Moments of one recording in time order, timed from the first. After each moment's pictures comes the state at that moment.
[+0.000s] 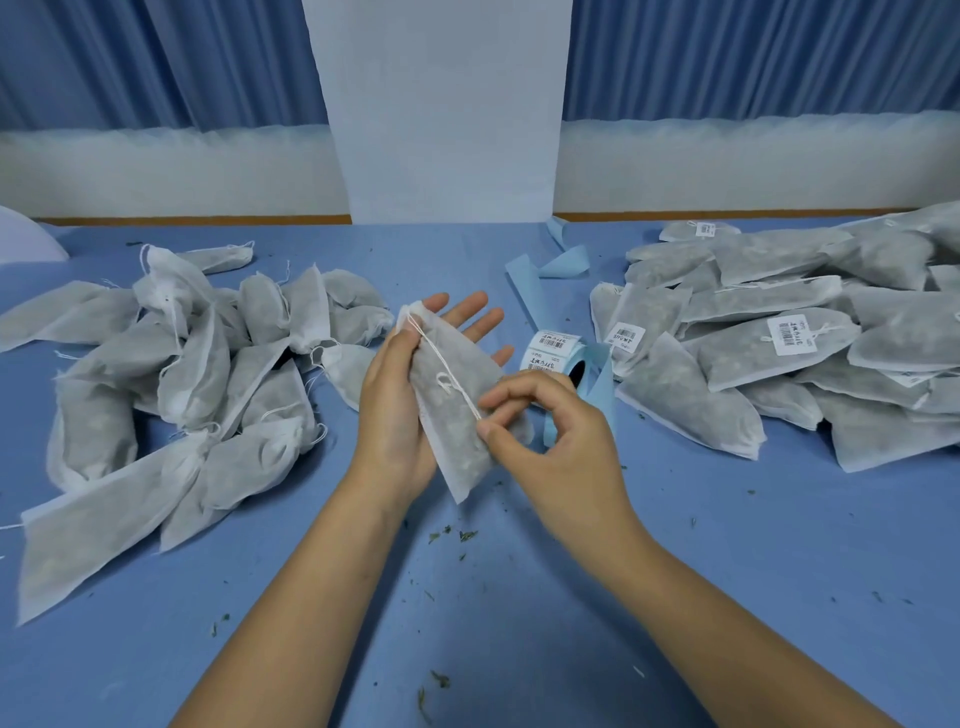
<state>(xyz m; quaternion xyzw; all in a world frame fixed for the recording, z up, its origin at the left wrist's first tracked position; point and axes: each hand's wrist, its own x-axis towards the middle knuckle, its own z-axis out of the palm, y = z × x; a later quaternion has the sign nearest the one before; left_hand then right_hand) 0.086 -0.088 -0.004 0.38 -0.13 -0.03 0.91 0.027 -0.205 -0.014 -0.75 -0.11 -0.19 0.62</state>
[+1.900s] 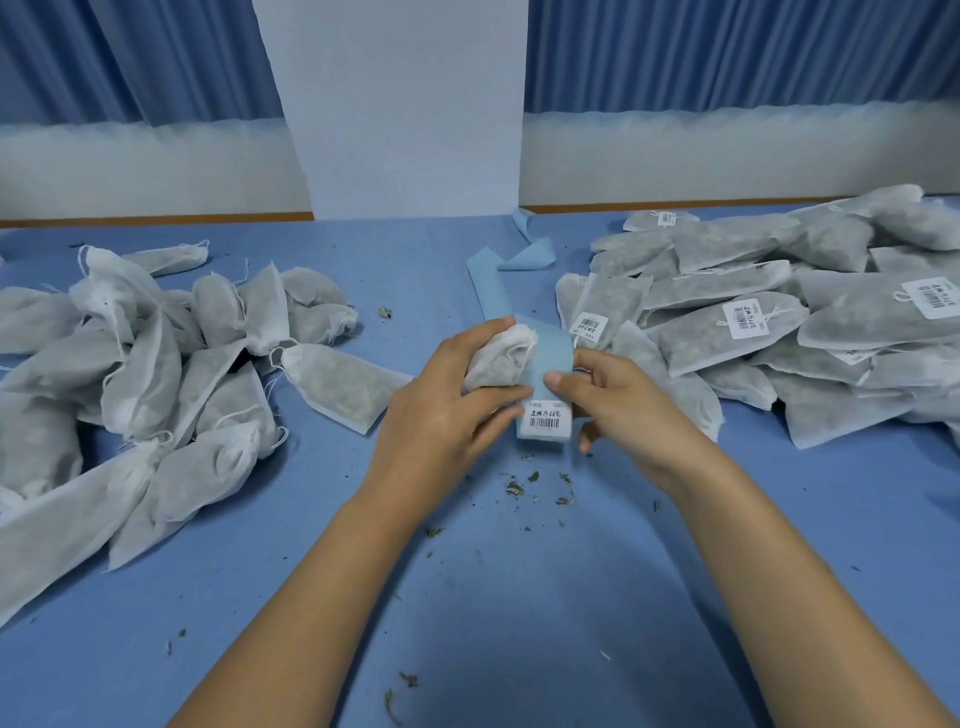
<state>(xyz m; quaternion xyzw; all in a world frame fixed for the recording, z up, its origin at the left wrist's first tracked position) 0.085 -0.104 -0.035 0.80 -0.39 0.33 0.31 0.062 -0.290 -0.015 -0.78 -0.02 -0.01 0.63</state>
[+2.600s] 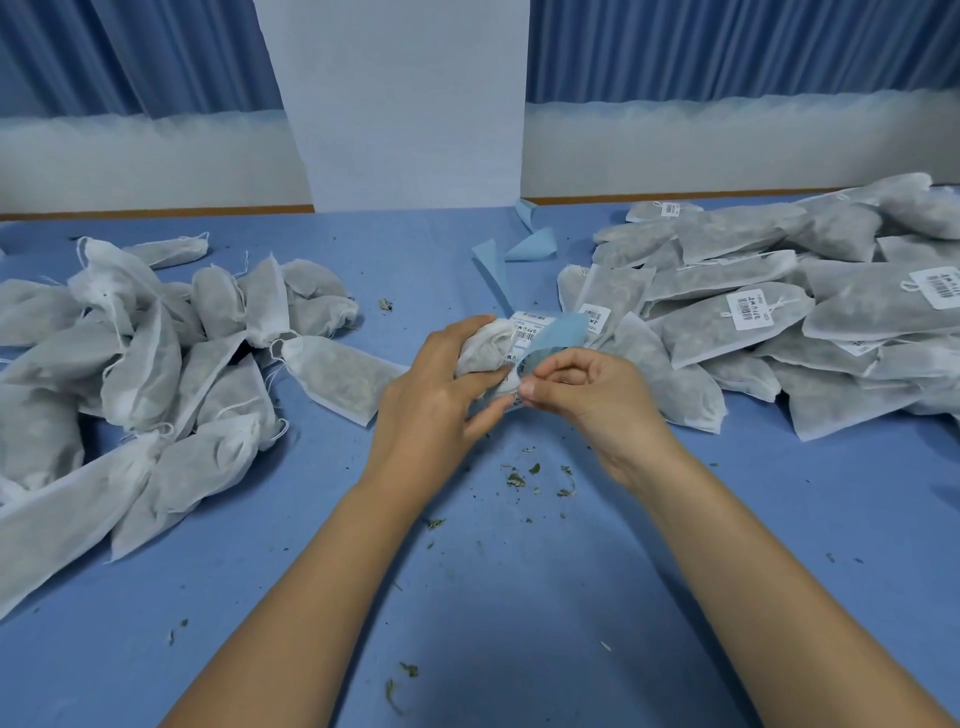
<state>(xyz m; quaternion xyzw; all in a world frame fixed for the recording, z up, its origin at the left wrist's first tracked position) 0.091 -0.105 -0.040 0.85 -0.33 0.32 0.27 0.065 -0.269 -0.024 -0.66 0.04 -0.06 0.75</state>
